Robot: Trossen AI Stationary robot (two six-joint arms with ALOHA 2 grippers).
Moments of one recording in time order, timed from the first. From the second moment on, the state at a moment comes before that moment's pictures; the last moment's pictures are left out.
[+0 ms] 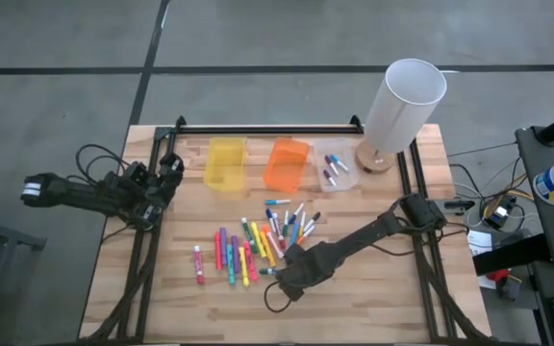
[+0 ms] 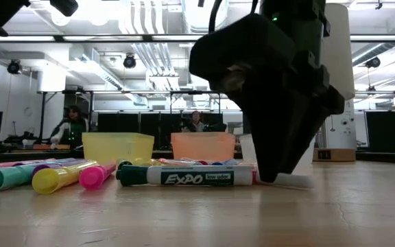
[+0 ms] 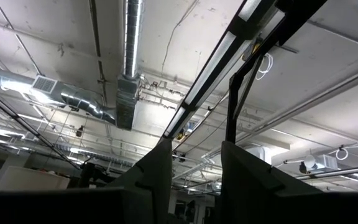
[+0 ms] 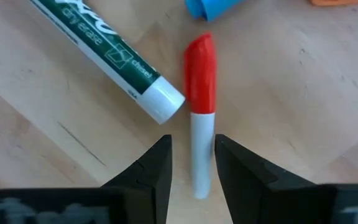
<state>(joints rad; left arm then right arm) -0.07 0.61 0.18 1.22 0.01 -0.27 0.42 2.16 1.60 -0.88 0.07 1.22</state>
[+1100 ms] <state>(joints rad) -0.07 0.61 0.18 1.22 0.00 -0.29 0.41 1.95 1.56 -1.16 0.35 1.20</state>
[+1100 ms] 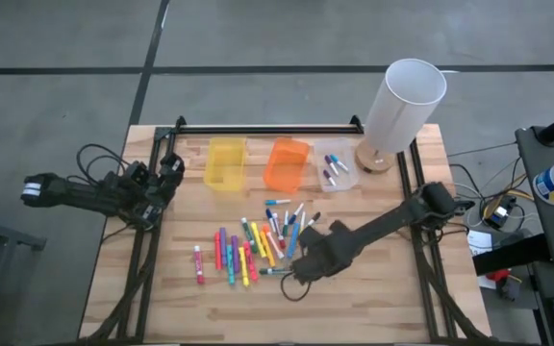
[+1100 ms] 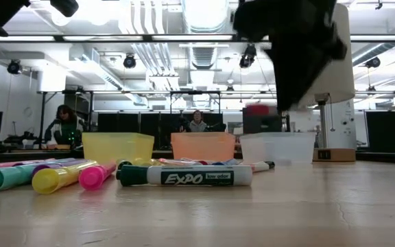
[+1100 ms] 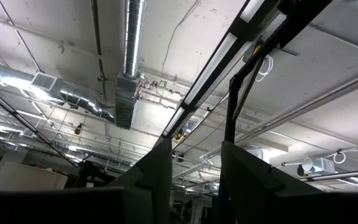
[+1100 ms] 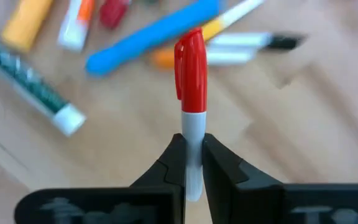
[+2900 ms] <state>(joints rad) -0.07 0.61 0.18 1.22 0.02 -0.29 -0.32 1.77 1.24 -1.03 0.41 0.91</state>
